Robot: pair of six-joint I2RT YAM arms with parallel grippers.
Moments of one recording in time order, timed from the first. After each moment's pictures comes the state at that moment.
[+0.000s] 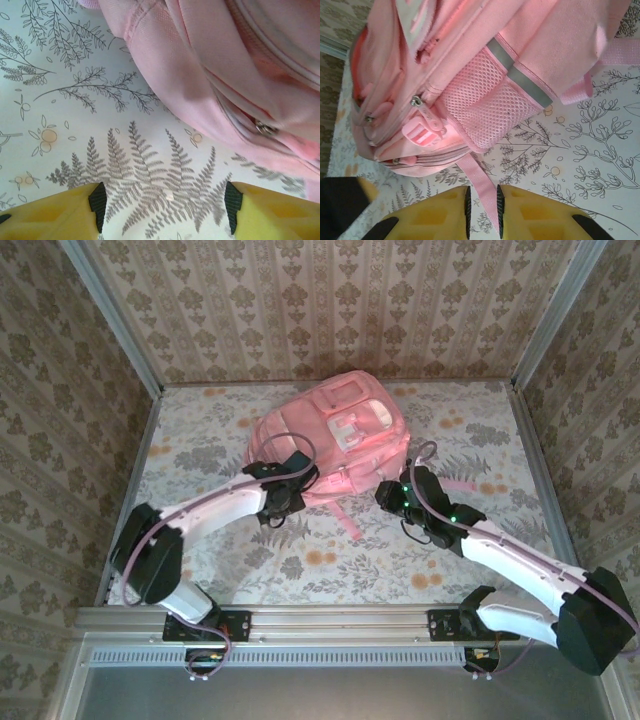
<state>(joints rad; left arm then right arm) -0.80 1.51 1.06 -0.87 -0.30 -1.11 0.60 1.11 0.65 -0.20 0.12 0.89</state>
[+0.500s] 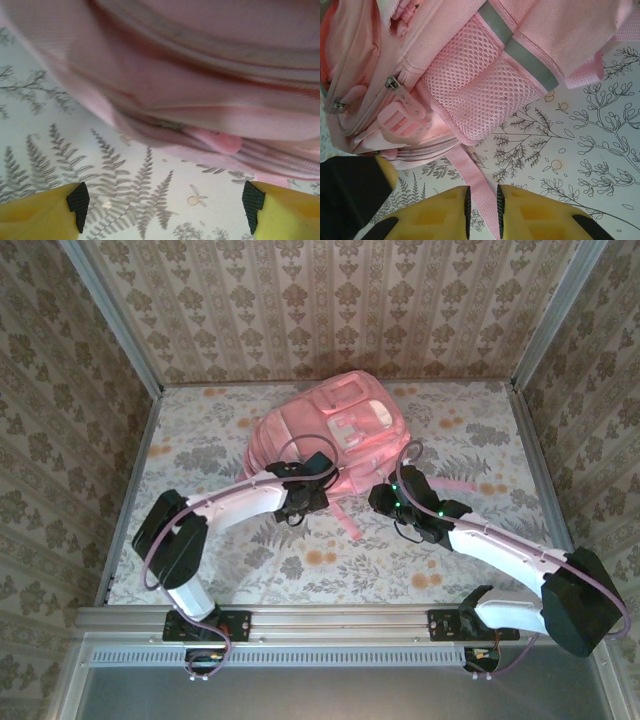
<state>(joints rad) -0.86 1.70 1.18 -0.78 -0.28 -1.09 0.62 1.20 0.67 -0.18 0.09 0.89</state>
